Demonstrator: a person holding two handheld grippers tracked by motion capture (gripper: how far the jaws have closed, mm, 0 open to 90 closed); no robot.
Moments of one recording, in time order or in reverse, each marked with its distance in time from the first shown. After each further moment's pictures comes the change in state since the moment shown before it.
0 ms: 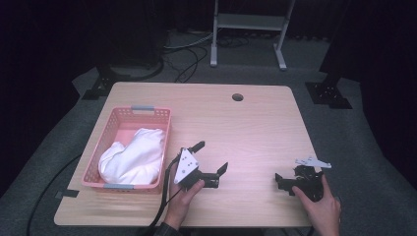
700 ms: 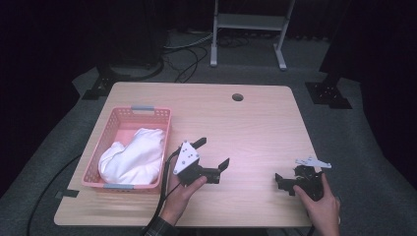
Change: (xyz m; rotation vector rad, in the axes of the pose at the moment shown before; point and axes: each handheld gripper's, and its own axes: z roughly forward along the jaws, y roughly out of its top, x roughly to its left) left arm 0.001 0.027 0.004 0.056 -0.029 -0.048; right arm 0.000 0.000 0.000 0.000 0.000 0.000
